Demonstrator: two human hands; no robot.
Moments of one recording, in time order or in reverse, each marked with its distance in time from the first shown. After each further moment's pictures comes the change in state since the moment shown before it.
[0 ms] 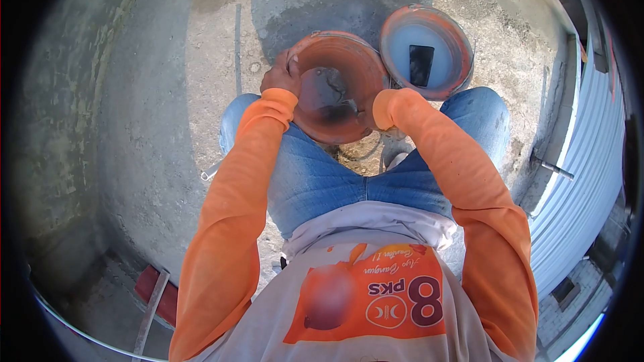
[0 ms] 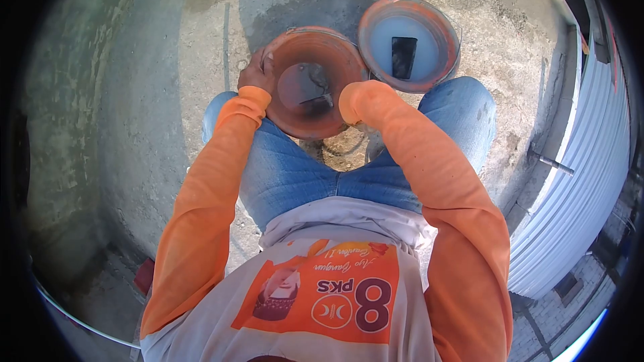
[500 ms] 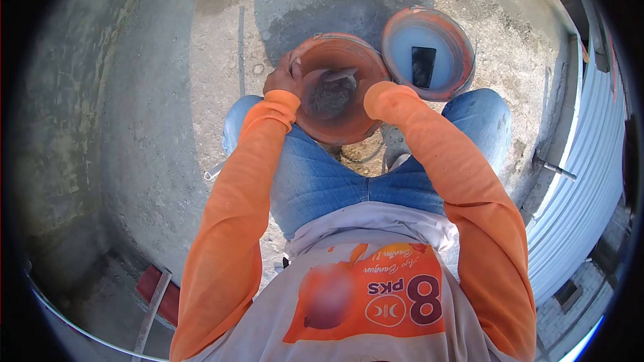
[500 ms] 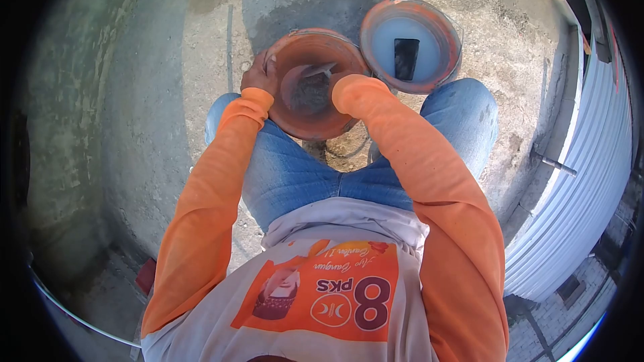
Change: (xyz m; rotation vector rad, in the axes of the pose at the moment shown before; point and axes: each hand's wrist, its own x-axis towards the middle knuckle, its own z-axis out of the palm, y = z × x) left_hand -0.001 -0.002 -0.001 0.007 -0.032 0.005; right_hand 0.002 -0.011 -0.012 0.187 0.129 0.116
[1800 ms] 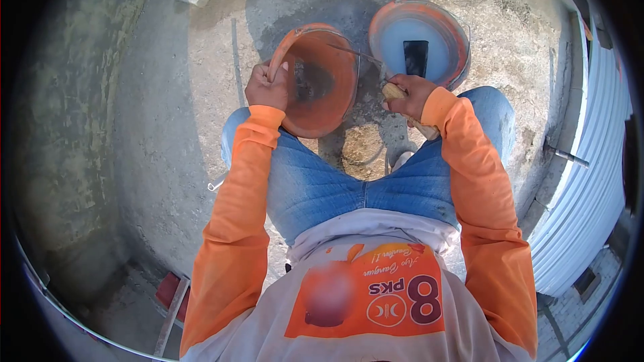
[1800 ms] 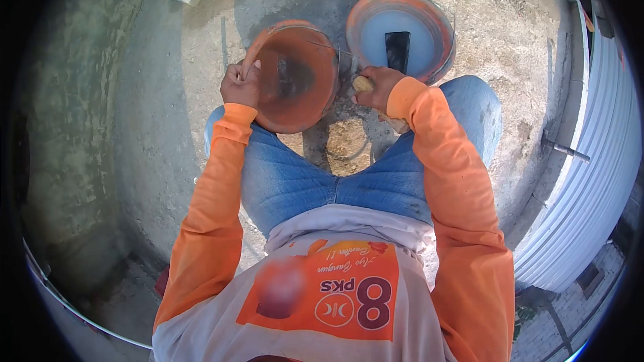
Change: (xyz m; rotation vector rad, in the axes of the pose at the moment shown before) left_hand -0.006 0.022 -0.017 -0.598 0.117 -0.013; right_hand -0.056 0.093 0.005 0.793 0.157 -0.188
